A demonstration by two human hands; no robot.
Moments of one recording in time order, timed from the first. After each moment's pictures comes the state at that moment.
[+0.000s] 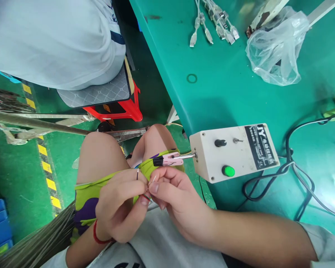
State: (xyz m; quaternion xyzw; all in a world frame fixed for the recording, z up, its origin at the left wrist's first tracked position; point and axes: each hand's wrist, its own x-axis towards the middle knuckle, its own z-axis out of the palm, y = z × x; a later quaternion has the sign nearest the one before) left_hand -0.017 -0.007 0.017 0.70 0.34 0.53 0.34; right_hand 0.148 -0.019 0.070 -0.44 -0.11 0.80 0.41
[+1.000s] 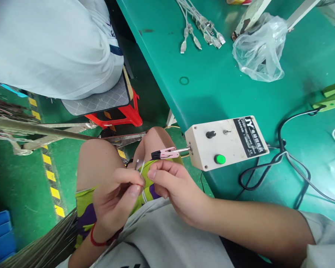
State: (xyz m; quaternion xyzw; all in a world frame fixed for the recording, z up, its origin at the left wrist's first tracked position) left_hand -0.027 -0.021 0.021 0.63 0.39 0.51 0.44; right_hand 0.151 -0.016 0.068 -0.45 -0.18 0.78 0.39
